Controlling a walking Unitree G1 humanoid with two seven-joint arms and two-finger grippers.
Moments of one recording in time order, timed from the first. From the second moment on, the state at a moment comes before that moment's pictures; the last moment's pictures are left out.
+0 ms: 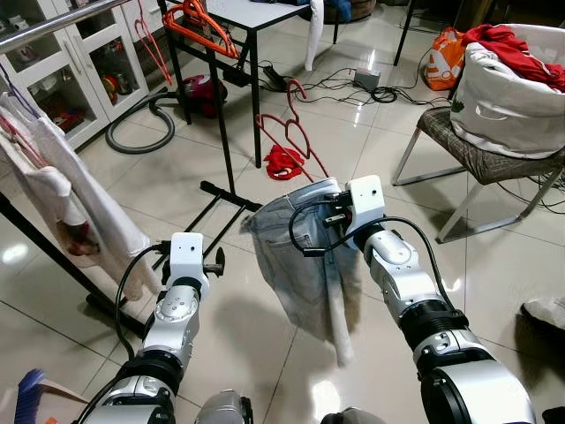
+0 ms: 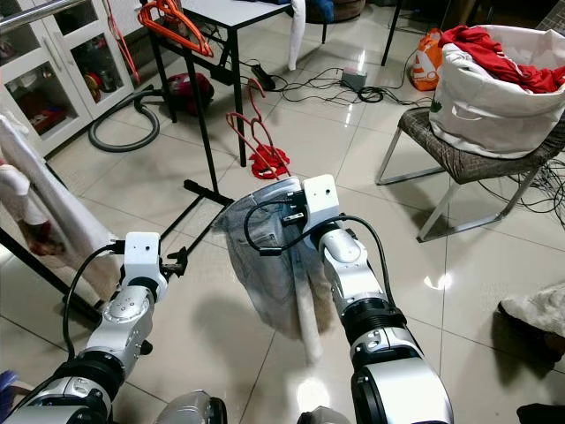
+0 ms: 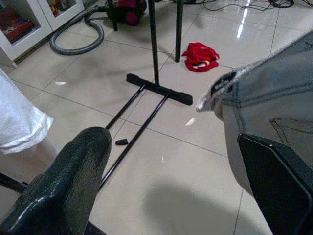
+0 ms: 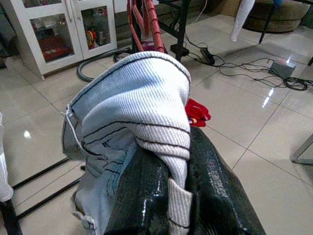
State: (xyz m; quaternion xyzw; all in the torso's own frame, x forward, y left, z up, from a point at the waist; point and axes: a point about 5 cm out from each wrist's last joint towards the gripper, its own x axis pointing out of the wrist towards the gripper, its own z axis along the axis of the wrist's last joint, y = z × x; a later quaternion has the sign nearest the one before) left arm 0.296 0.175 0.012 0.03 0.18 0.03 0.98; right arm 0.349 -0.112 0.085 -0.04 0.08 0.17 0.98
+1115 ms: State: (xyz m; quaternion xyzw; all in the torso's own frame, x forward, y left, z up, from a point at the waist) left arm 0.293 0.189 0.010 0.04 0.19 0.02 0.98; right arm 0.331 -0.099 0.057 -0.02 0.13 0.18 0.97
